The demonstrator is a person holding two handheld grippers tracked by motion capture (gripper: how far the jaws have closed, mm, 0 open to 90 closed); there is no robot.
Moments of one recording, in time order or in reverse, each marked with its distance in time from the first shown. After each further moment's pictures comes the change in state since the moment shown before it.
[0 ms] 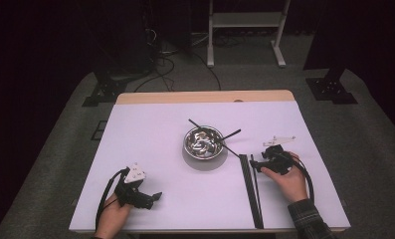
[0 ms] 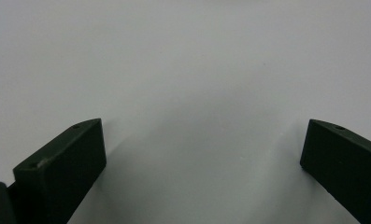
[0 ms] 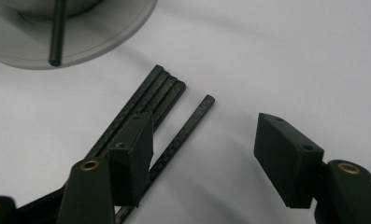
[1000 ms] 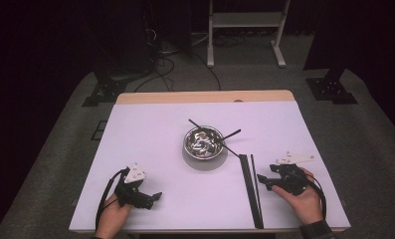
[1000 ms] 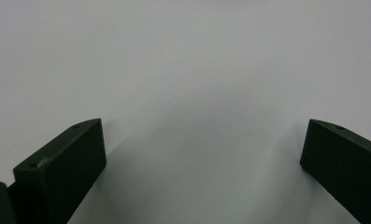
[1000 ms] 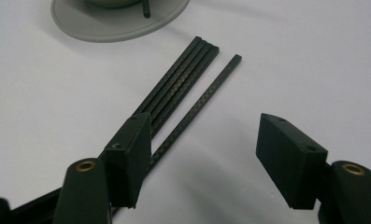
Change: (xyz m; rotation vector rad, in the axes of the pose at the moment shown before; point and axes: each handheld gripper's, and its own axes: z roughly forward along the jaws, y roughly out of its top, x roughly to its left) left arm 0.000 0.000 0.000 0.000 0.000 0.001; right arm 0.022 -0.039 -0.051 -0.076 0.026 -0.002
